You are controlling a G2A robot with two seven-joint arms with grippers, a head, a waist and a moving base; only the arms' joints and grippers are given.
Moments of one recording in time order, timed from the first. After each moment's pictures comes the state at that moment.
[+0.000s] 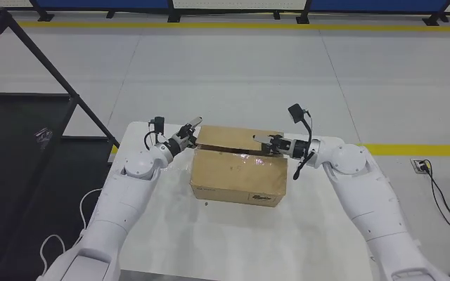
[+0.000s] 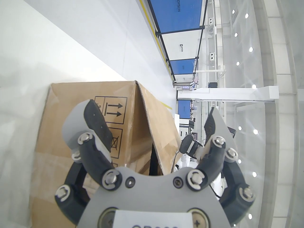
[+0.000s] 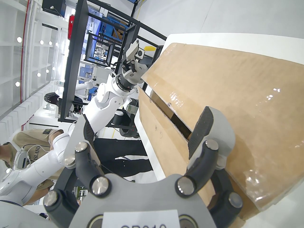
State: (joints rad) left arm 0.35 -1.37 -1.05 -0.49 -0.25 -0.30 -0.55; right arm -0.47 -1.26 1.14 -0.95 0.08 -0.36 0.98
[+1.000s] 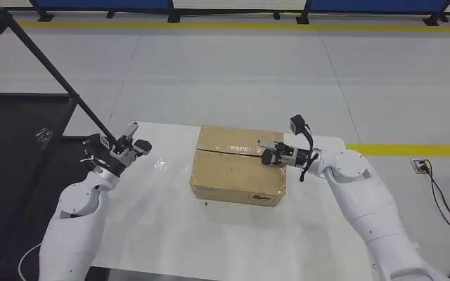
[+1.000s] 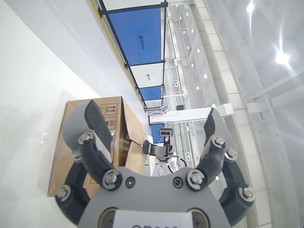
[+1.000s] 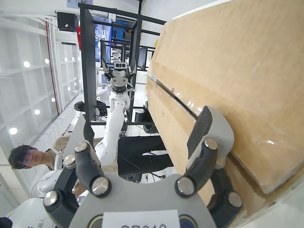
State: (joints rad) left arm 0.83 -1.15 -1.55 -1.12 -0.34 -0.23 -0.65; right arm -0.47 -1.26 1.13 -0.83 0.24 -0.29 1.07
